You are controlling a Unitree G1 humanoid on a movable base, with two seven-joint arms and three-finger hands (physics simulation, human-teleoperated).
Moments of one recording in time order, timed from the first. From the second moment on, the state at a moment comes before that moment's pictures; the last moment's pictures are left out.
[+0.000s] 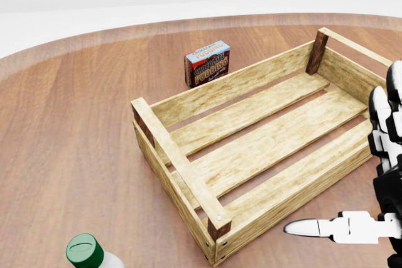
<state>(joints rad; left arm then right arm) -0.81 0.86 0.42 0.64 -0.45 0.07 0.30 0.16 -0.02 -0.28 -0.70 -0.05 0.09 0.23</state>
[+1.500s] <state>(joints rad) -0.80 0.85 0.42 0.60 -0.48 0.09 0.29 -0.09 -0.11 -0.05 -0.74 -0.34 0.09 0.43</state>
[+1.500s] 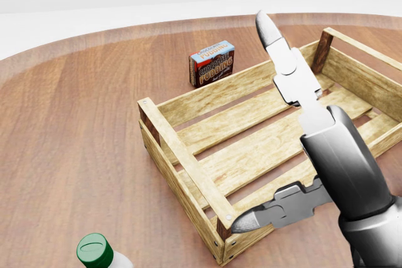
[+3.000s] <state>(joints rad) -0.84 0.85 0.40 0.73 -0.49 0.07 0.26 -0.77 0.33 0.19 0.89 -0.48 0.09 0.70</state>
